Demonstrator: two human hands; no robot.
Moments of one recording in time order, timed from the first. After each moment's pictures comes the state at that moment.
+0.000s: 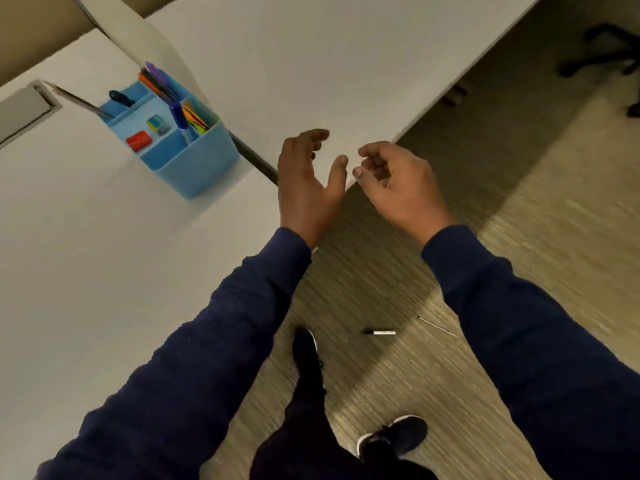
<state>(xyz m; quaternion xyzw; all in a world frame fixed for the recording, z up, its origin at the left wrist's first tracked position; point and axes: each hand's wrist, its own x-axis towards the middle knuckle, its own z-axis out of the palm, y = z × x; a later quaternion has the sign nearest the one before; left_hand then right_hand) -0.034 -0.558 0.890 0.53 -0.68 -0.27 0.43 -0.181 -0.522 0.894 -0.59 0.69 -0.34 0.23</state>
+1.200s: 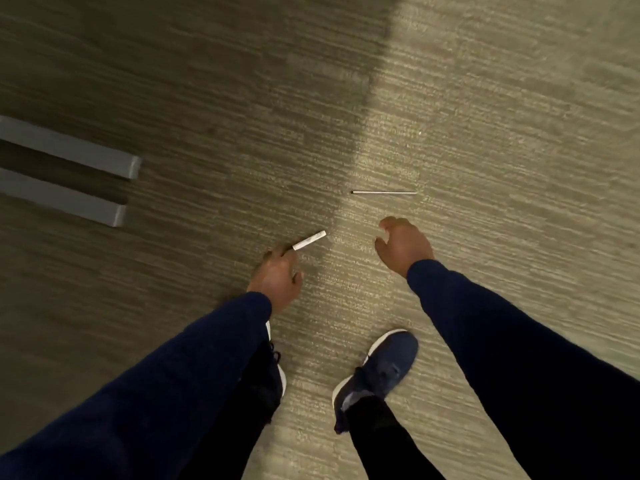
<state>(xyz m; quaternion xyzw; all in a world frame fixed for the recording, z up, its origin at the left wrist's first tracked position) -0.144 -0.348 0.200 0.37 -0.83 -0.31 -0.26 -0.367 -0.207 0.197 -0.29 0.87 -0.06 0.40</state>
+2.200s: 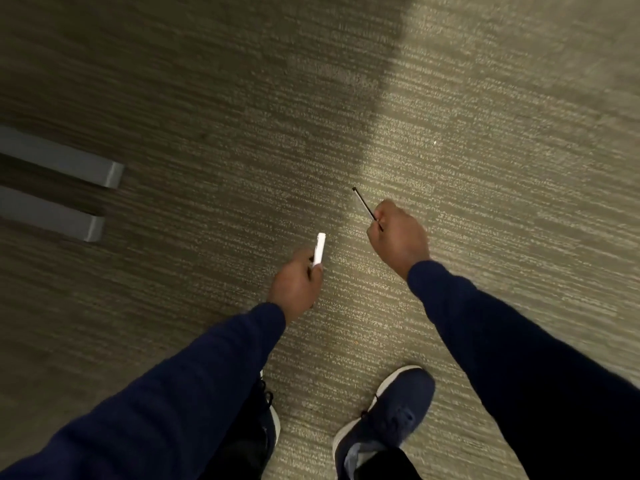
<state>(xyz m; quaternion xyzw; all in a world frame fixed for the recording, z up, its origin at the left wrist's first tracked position) -0.179 -0.339 0.115 0.45 -0.74 -0.49 -0.12 -0.381 -0.250 0.112 -0.34 0.89 -0.17 0.26</state>
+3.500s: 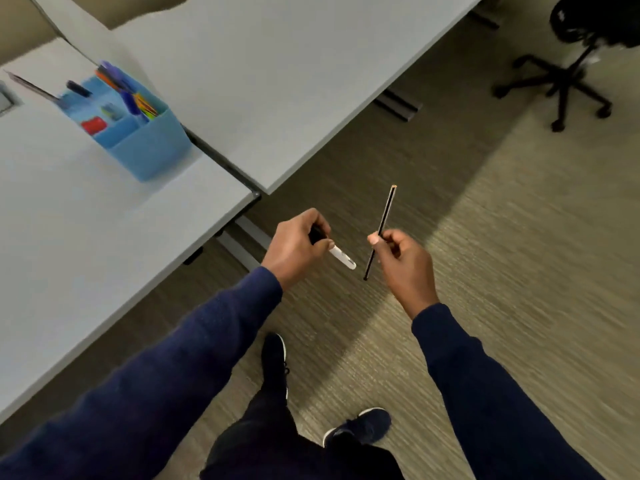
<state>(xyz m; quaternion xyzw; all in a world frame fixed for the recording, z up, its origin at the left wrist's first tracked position) -0.061 -0.416 0.863 0.49 -0.74 -0.43 0.17 -0.239 -0.318 0.834 -0.38 0.77 -0.42 0.29</state>
